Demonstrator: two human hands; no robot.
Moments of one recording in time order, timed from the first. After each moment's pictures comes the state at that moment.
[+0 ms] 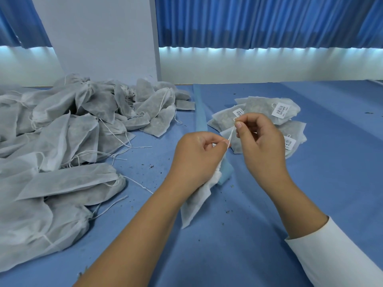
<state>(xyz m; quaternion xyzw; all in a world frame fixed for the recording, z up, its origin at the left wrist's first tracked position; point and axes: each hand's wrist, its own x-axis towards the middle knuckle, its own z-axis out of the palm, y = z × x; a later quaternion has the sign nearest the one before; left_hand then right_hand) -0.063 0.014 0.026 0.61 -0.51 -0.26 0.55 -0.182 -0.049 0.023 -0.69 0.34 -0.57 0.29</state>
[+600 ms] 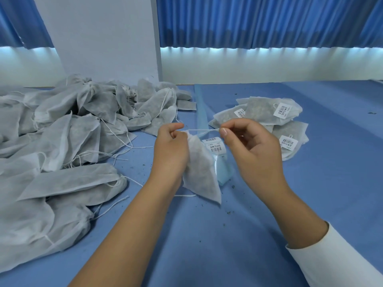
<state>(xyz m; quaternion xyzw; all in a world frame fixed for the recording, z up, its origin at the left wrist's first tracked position) -0.035 0.008 0.024 0.62 -0.29 -0.27 0.68 -0.173 -0.024 0.026 -0.70 0.26 -0.56 0.36</state>
